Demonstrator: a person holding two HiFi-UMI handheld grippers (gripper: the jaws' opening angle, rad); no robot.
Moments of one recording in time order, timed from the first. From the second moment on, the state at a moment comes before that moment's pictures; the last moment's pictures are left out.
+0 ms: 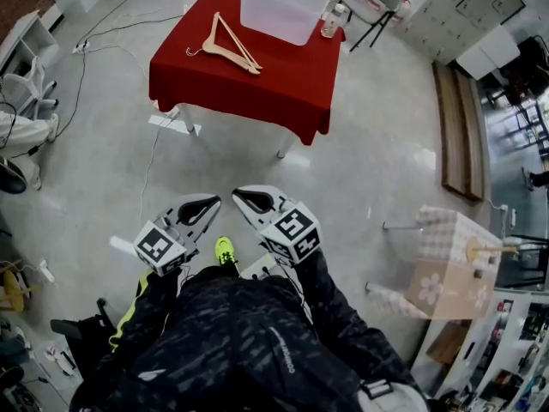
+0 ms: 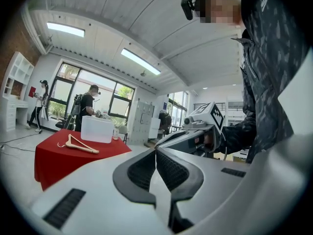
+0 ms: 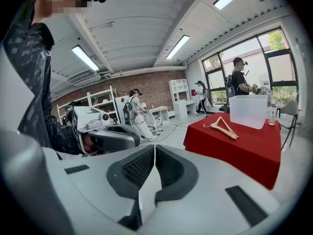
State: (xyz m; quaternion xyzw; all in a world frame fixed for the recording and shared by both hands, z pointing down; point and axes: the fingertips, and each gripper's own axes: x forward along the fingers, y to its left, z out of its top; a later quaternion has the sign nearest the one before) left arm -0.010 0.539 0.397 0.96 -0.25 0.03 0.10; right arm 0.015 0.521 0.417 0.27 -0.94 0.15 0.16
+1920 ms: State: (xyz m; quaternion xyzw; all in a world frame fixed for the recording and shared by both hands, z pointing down) left arm -0.009 0.175 0.434 0.94 -0.31 0.06 0.14; right arm 0.010 0.143 0.467 0.23 -0.94 0.16 0.20
